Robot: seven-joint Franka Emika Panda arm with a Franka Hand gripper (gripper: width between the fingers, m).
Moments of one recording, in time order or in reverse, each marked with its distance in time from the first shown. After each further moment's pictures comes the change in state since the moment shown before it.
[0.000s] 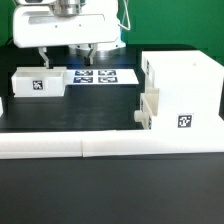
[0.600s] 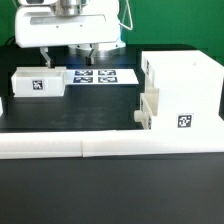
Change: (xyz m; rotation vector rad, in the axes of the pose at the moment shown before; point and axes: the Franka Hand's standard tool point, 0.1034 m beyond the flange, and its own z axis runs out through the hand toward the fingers) arm -0.023 -0.009 0.006 0.012 -0.033 0.062
